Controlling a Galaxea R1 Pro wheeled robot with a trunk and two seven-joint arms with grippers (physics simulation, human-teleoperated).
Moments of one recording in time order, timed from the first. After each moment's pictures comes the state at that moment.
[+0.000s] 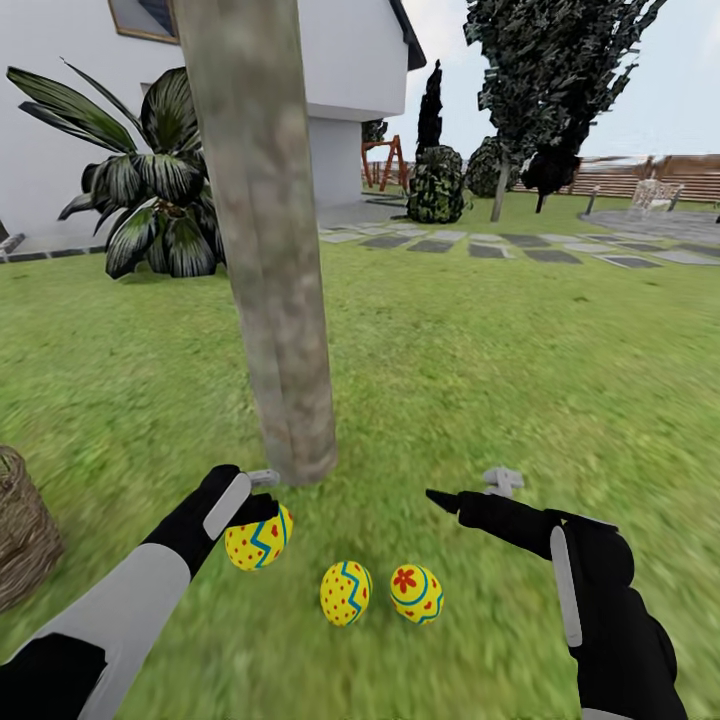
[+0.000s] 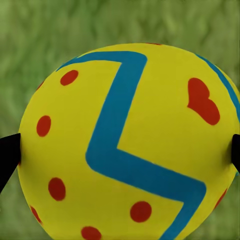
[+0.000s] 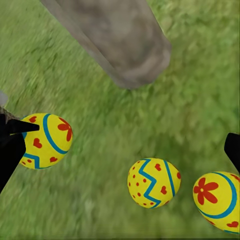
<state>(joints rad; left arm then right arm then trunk) -0.86 0.05 -0.27 -0.66 0.66 0.85 0.47 -0.41 0.10 -0.28 -1.59 0.09 0.99 0.74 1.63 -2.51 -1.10</state>
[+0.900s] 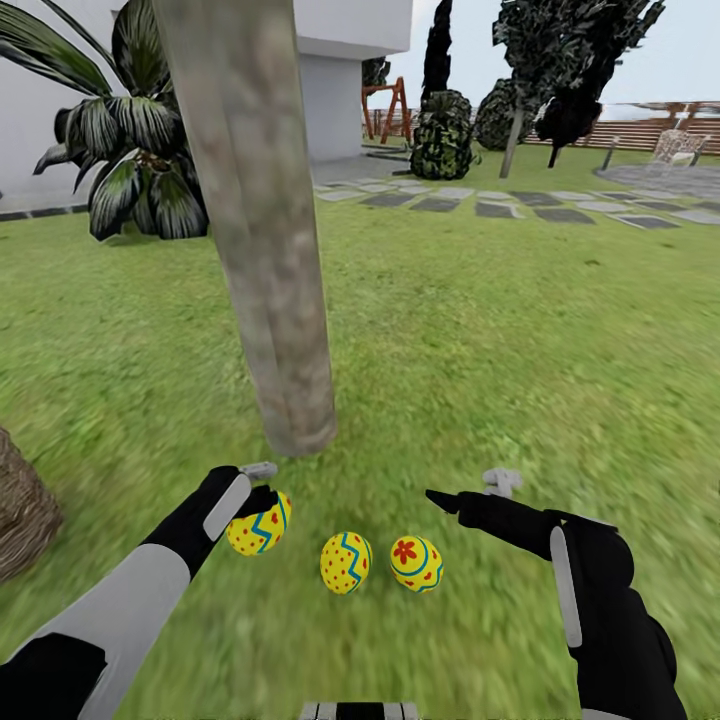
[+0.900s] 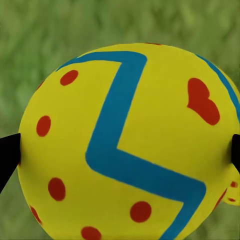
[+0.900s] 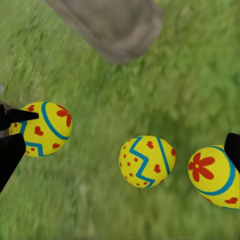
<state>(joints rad) -0.86 0.05 -0.28 -0.65 0.65 0.73 0.47 -0.41 0.10 -0.27 -1.59 0.09 0.98 0.74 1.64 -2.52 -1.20</state>
